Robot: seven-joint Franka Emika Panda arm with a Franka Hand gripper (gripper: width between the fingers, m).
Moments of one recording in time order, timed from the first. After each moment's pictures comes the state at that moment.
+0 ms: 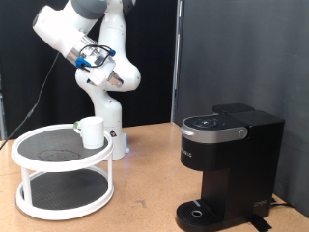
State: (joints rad) arm -0.43 -0.69 -0.19 -2.68 0.75 1.74 2.00
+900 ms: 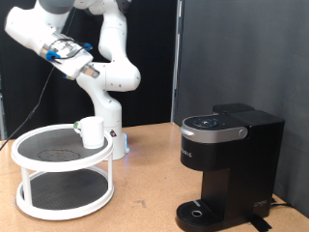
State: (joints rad) arm -0.48 -0.67 -0.45 -2.61 0.64 1.56 1.90
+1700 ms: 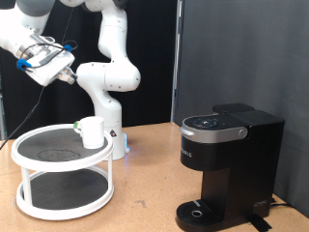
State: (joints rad) arm -0.50 -0.52 -0.51 -2.50 0.54 1.52 1.95
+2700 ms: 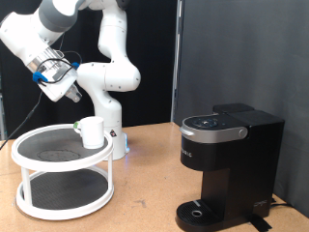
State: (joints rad) arm -0.50 -0.54 -0.39 -2.60 0.40 1.72 1.90
